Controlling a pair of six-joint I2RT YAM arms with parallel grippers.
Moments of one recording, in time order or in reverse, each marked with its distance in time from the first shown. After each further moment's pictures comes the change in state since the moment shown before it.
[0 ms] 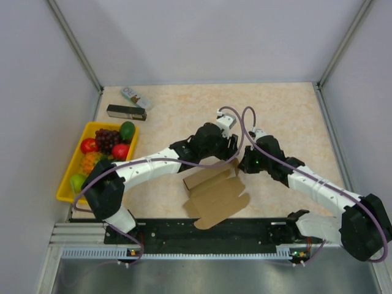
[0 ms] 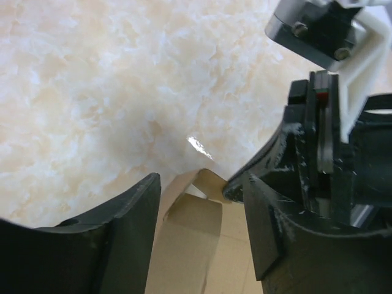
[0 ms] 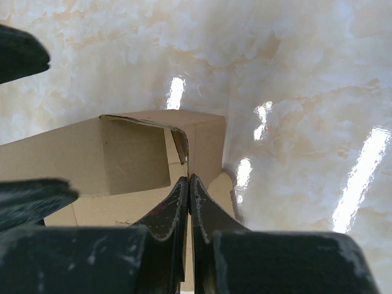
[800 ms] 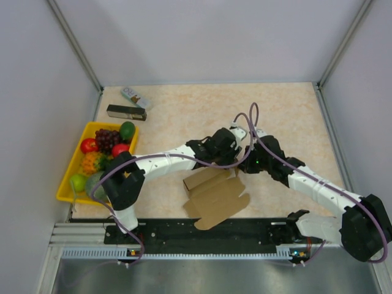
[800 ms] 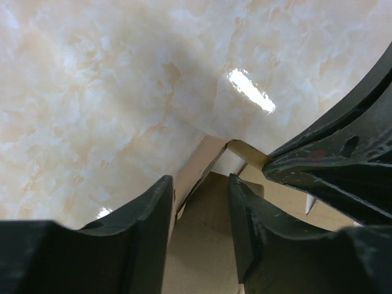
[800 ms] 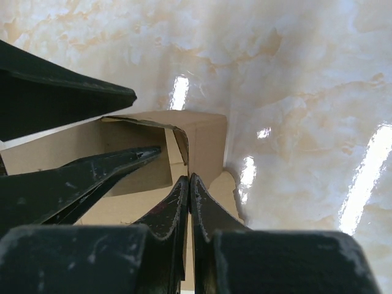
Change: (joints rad) left arm -0.042 0.192 0.161 -0.269 -0.073 0.137; right arm 0.000 -0.004 0.000 -0.002 -0.002 0.022
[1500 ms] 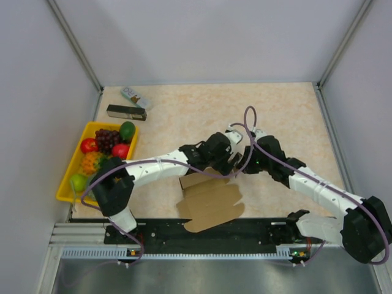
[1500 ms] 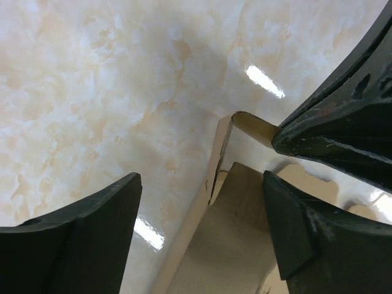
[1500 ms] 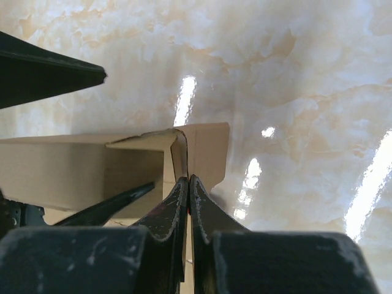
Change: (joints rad) left arm -0.022 -0.053 -0.061 -0.024 -0.055 0.059; right arm 0.005 -0.007 -0.001 0.001 -0.027 0.003
